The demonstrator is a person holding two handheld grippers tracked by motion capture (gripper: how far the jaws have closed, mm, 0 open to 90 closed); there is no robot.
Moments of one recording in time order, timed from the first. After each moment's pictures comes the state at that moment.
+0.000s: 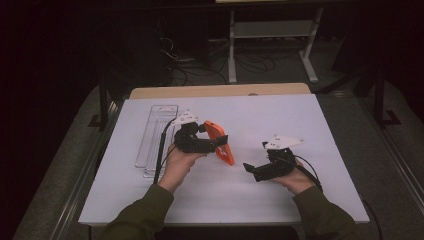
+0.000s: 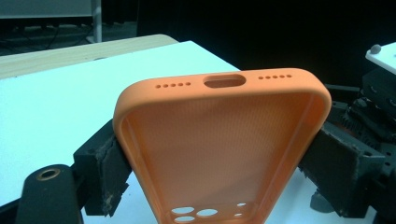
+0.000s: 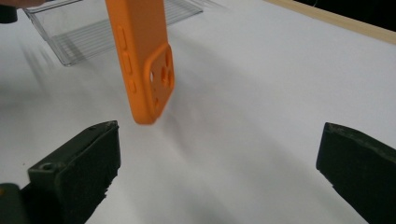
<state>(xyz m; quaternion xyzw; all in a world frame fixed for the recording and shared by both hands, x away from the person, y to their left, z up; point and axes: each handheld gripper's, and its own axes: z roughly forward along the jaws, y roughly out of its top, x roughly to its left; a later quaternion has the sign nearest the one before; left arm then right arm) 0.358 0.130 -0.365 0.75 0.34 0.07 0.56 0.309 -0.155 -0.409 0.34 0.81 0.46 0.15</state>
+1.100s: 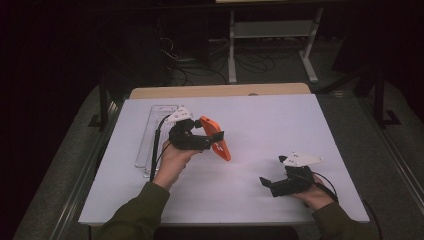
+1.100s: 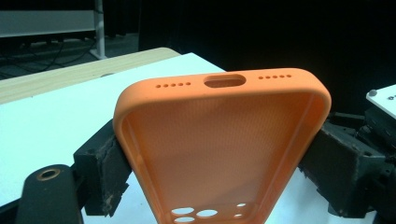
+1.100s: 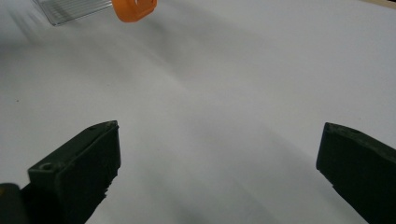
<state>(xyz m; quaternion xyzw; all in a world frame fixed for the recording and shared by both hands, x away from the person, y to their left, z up) 0.359 0.141 -0.350 0.75 0.32 0.08 0.57 0.277 -0.194 -0.436 0.36 0.81 0.44 0.16</state>
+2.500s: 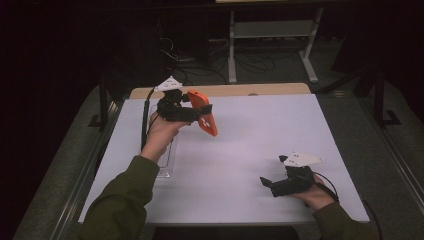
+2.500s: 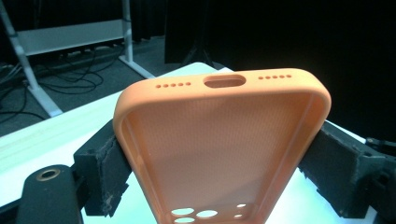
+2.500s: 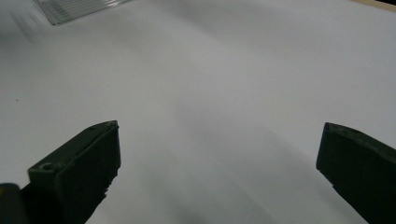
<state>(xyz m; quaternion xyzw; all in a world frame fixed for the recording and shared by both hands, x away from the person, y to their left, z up) 0.410 0.165 -0.298 0.76 0.32 0.13 0.54 0.276 -0.195 -0.436 0.36 0.80 0.44 0.16</state>
